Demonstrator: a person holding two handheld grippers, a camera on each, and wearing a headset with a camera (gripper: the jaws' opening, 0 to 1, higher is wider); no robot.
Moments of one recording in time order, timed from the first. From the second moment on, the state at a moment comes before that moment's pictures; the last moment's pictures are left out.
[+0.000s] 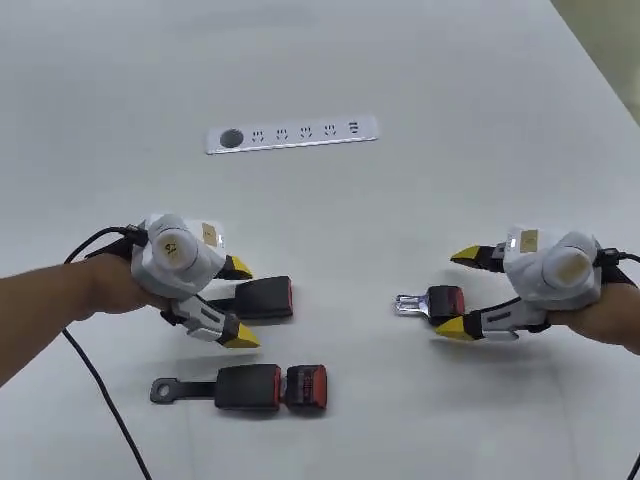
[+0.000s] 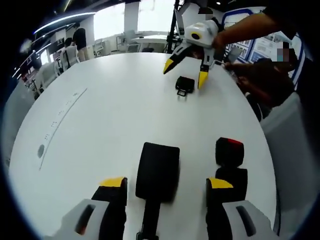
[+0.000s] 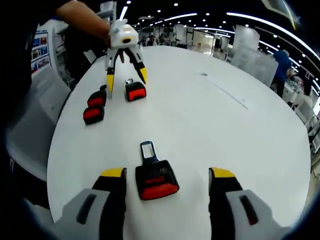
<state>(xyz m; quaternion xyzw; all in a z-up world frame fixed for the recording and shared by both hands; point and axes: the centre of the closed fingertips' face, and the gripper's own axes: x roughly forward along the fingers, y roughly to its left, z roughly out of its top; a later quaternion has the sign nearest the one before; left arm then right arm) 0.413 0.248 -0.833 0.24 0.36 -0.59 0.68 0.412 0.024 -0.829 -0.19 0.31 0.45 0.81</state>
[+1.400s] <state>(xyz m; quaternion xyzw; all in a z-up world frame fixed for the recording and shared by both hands) 0.310 0.369 -0.733 0.05 0.28 -0.33 0.90 0.328 0.085 -0.764 -0.09 0.22 0.33 0.91</state>
